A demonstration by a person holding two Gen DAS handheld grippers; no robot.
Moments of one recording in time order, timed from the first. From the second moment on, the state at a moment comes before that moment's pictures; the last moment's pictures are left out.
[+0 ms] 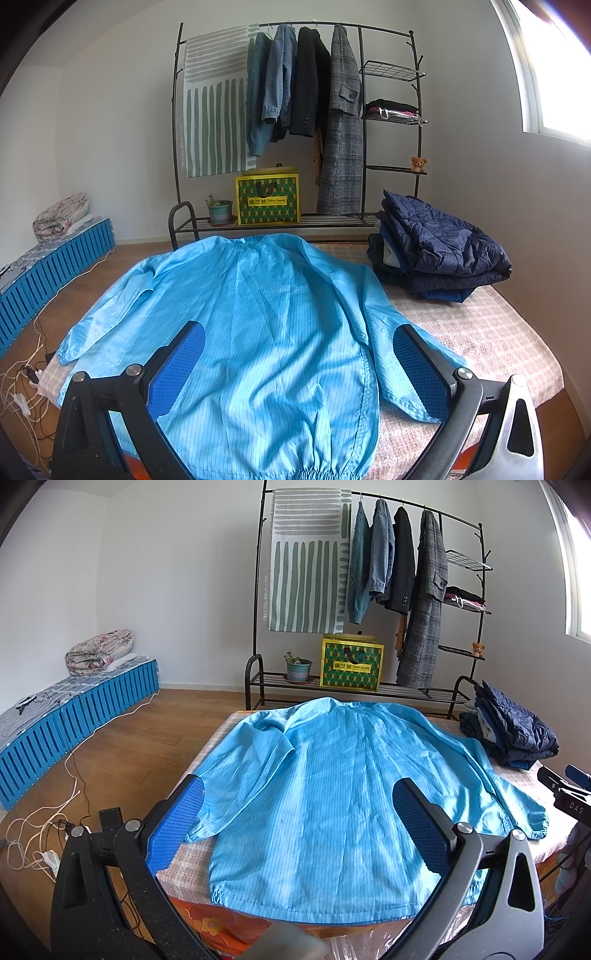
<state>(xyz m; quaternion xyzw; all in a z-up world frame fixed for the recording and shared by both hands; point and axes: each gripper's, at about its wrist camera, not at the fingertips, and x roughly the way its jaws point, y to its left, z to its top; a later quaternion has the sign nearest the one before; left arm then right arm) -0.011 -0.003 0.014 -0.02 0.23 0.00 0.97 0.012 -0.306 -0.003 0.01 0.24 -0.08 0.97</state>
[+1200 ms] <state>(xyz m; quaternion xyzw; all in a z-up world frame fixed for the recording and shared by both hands) 0.098 0.132 -0.025 -0.07 0.33 0.06 0.94 0.088 -0.225 0.015 0.00 0.24 0.07 0.97</state>
